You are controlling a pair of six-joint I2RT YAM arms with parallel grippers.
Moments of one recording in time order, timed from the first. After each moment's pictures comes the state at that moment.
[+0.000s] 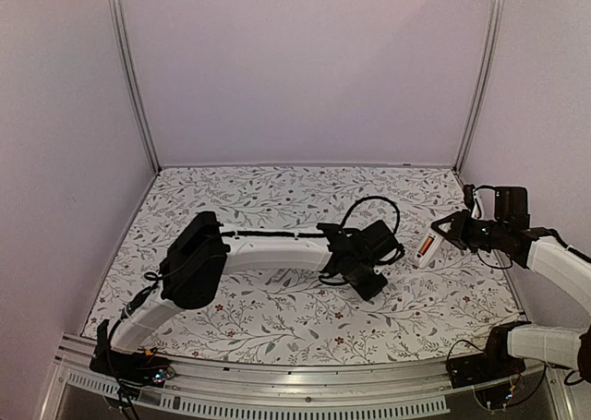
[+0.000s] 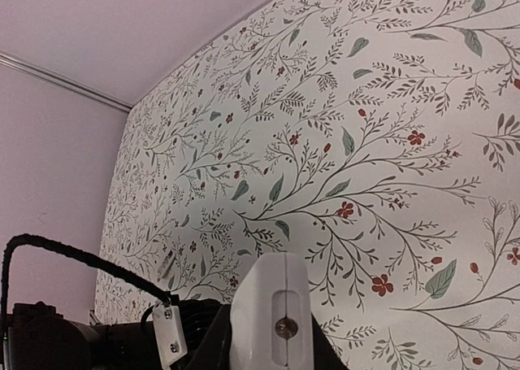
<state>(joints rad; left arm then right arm) -1.19 2.52 2.11 -0.62 -0.07 -0.14 0.04 1.00 0.56 -0.18 -0.56 0.50</state>
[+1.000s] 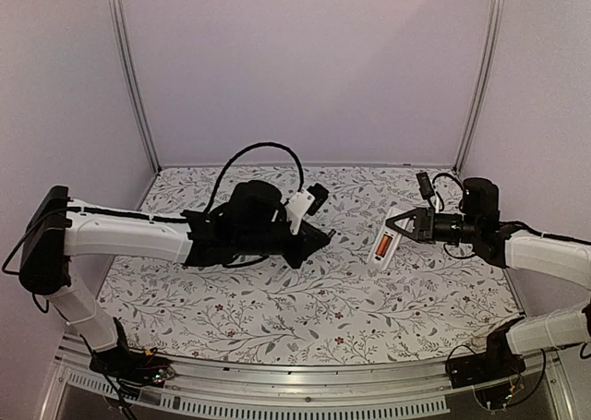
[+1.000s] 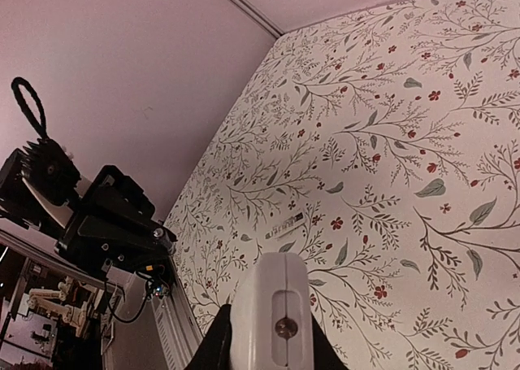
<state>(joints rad) -1.04 1.65 1.06 0.12 0.04 -0.15 0.34 1.18 0.57 0.24 -0.78 0.54</state>
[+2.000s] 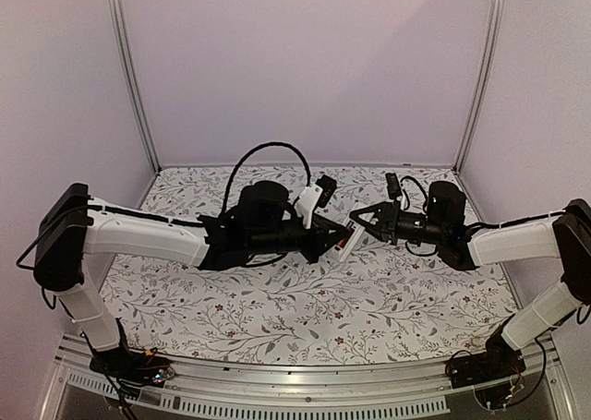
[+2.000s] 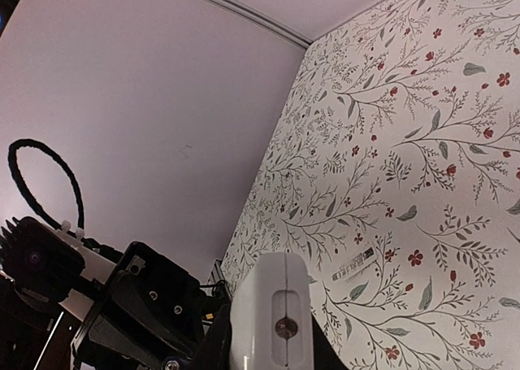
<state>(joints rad) -1.06 1.73 1.08 0.35 0.09 -0.27 0.57 1.47 0.62 0.70 -0.60 0.95</state>
